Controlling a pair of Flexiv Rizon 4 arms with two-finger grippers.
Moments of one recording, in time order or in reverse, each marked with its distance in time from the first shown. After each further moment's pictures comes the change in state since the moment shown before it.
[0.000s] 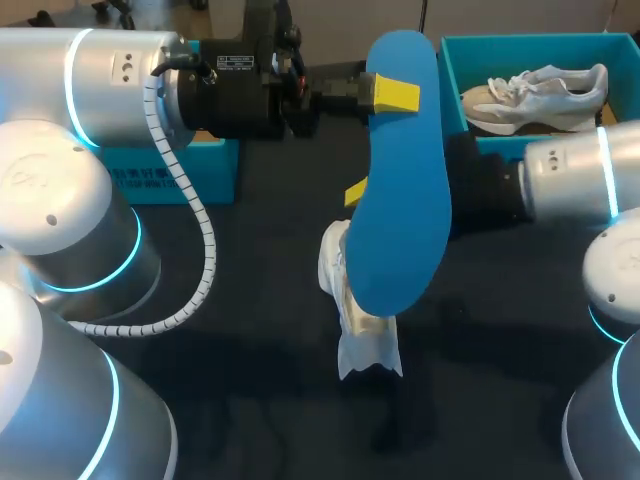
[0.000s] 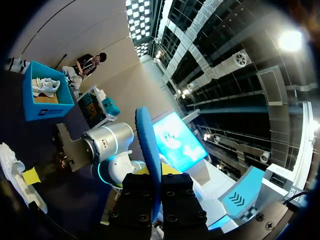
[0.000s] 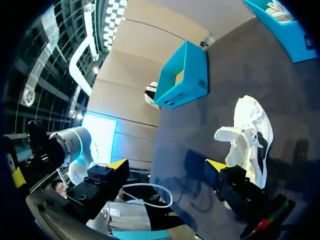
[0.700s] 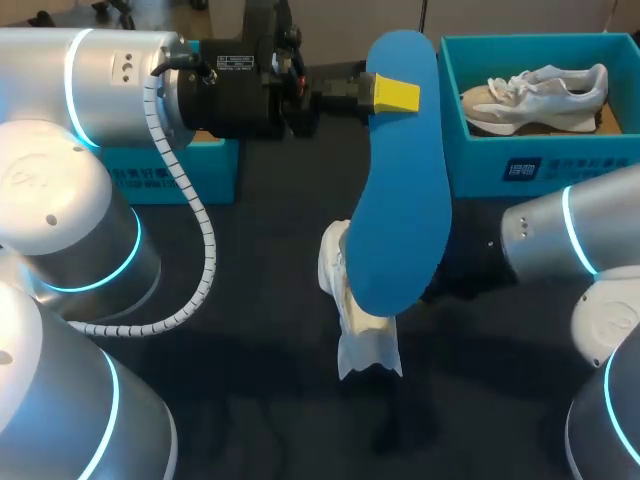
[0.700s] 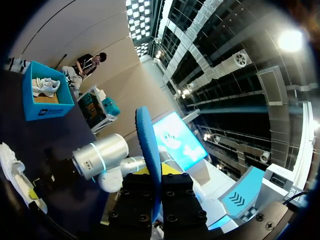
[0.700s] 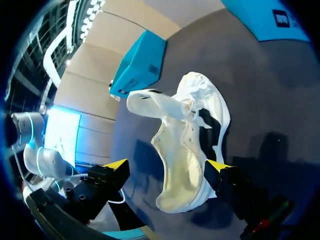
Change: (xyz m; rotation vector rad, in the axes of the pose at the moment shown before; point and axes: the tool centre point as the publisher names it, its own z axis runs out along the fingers) left arm 0.000 0.000 0.000 0.000 0.000 0.000; right arm -0.120 -0.045 0.020 0.039 -0.305 -0.059
